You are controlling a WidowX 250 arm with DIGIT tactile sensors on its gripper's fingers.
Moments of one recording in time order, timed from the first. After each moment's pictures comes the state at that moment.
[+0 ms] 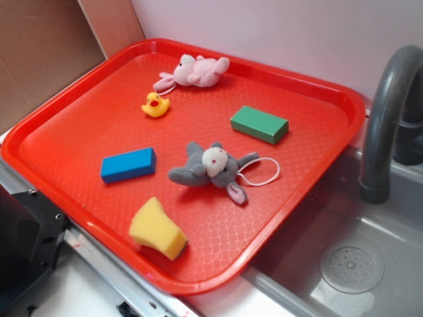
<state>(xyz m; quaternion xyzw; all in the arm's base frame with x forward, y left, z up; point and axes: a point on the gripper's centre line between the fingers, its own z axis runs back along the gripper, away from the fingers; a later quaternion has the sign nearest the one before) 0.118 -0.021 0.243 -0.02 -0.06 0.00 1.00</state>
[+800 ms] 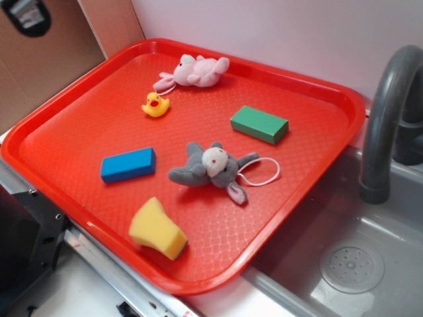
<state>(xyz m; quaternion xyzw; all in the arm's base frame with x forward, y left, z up) 0.171 -0.031 0.219 0.02 -0.07 -0.15 0.99</state>
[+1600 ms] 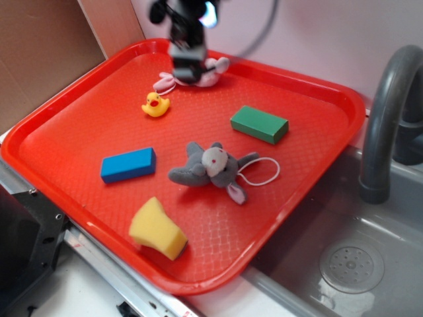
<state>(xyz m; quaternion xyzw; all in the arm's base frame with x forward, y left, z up) 0.285 -0.084 0.106 0.14 0.04 -0.50 0.85</state>
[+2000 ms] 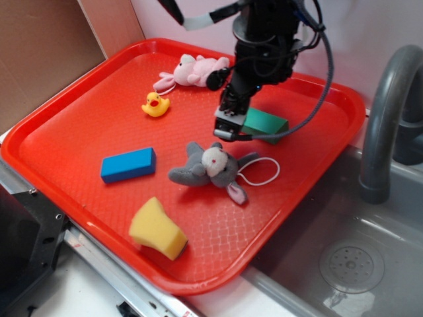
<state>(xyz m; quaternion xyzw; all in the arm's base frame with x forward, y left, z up) 0.304 -0.097 0.042 0.14 0.09 -0.54 0.82</state>
